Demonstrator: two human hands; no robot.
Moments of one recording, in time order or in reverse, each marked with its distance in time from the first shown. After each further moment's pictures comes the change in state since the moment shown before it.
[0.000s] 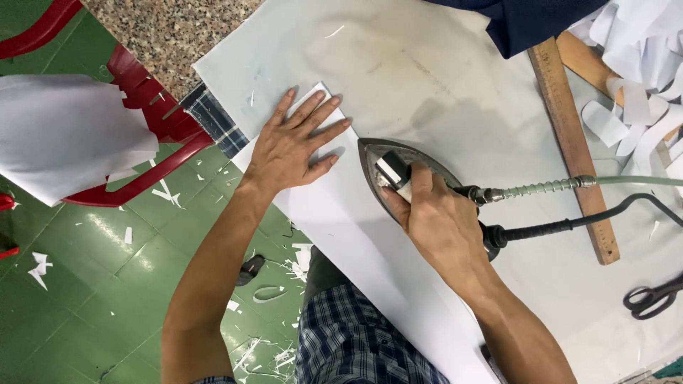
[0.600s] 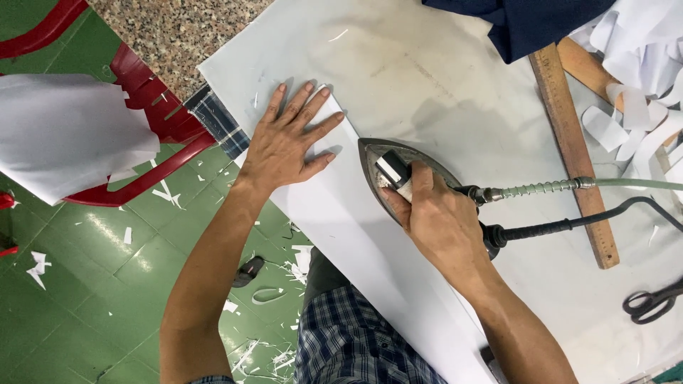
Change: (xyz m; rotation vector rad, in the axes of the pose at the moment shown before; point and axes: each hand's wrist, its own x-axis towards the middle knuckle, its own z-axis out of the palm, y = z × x) left_hand 0.000 -0.011 -0.008 0.013 -0.034 -0.026; right_hand 0.006 0.000 -0.002 0.066 -0.051 0.011
